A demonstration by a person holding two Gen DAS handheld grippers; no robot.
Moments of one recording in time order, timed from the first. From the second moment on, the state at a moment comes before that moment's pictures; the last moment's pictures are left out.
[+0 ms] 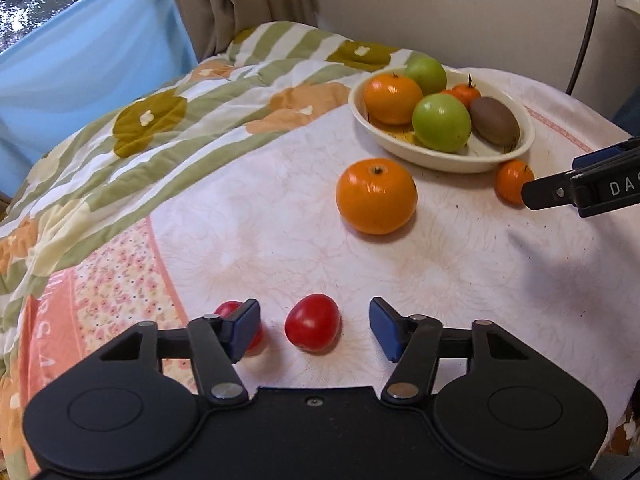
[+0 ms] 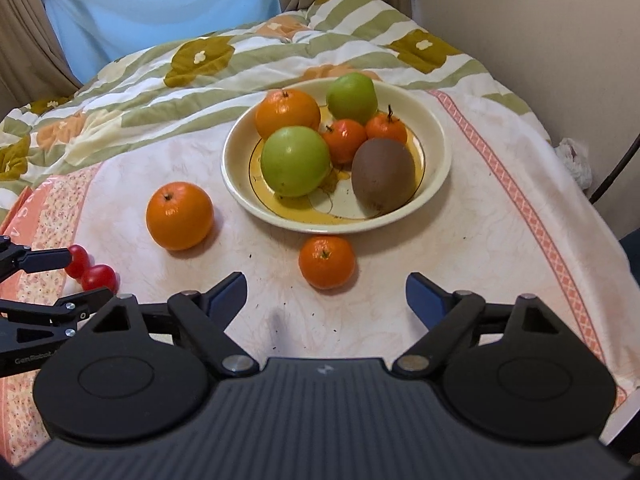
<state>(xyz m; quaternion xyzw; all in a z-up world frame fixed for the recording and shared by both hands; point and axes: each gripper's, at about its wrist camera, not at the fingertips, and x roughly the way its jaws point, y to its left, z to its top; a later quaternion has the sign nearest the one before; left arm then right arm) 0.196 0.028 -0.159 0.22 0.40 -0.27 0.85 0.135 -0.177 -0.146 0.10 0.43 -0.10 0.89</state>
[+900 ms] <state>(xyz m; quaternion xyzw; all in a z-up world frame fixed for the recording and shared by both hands) 0.197 0.035 -0.166 0.19 0.43 -0.27 0.84 0.150 -0.172 -0.169 0.08 0.45 -0.09 0.88</state>
